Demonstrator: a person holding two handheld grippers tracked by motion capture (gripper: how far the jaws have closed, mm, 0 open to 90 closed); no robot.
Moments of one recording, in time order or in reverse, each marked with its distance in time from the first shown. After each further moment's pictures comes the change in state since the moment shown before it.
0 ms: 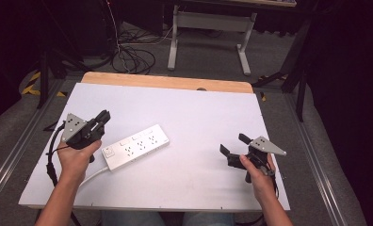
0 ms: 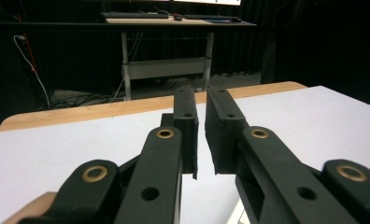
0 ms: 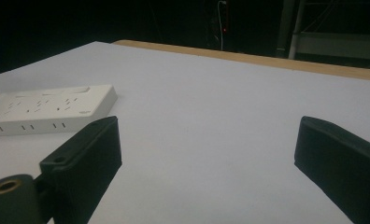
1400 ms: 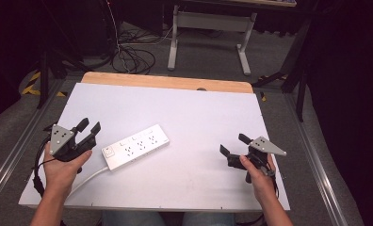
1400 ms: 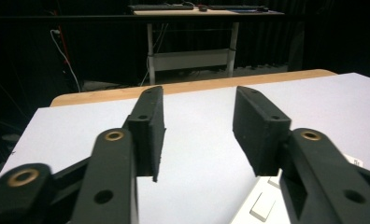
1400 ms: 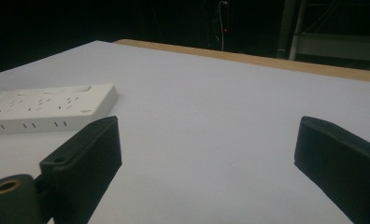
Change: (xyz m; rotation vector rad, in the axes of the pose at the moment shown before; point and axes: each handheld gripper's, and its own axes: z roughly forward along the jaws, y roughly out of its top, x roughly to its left) left arm 0.011 -0.017 -0.034 0.025 0.102 0.009; right arm 0.001 0.000 -0.001 0.001 0.005 -0.008
